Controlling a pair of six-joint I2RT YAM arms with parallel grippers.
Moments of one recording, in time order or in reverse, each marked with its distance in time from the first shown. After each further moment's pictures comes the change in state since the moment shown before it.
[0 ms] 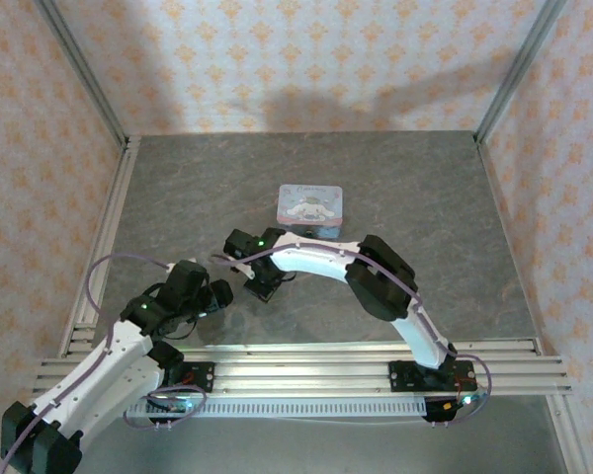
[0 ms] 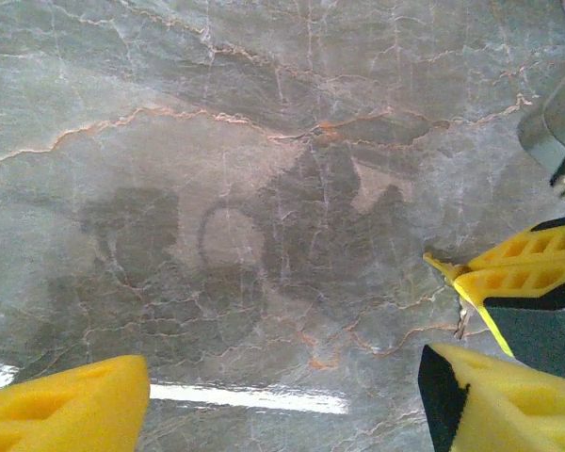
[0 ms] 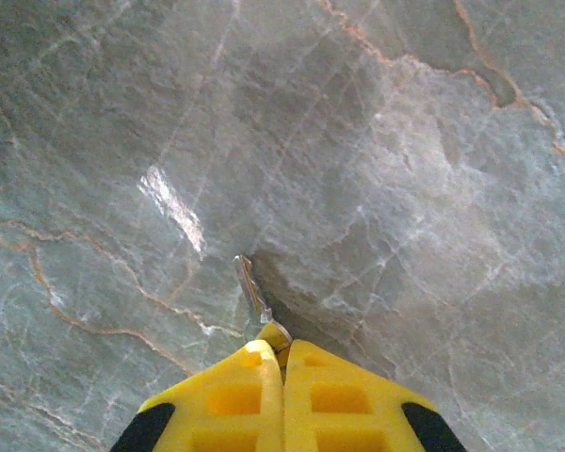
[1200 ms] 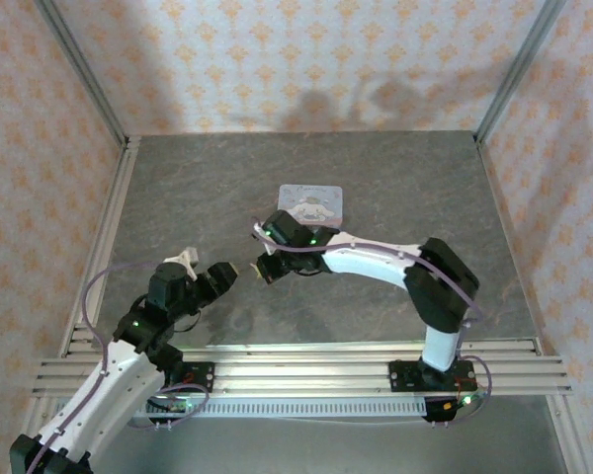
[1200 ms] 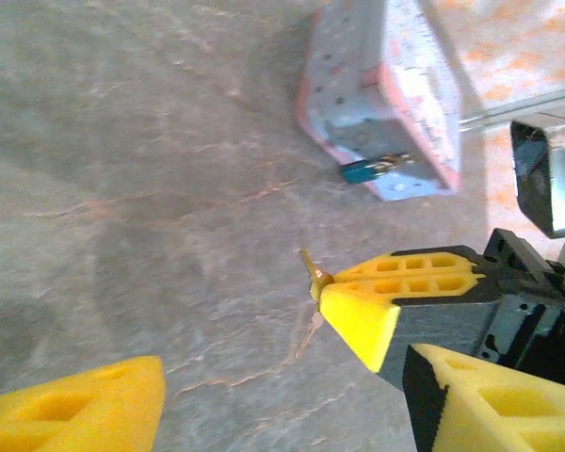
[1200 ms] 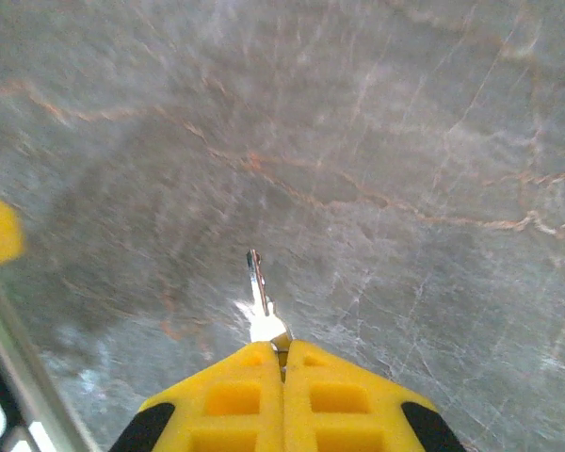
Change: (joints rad) left arm 0.105 -0.161 -0.113 0.383 0.266 -0.160; right arm -0.121 -0.391 -0.443 0.558 -0.197 0.327
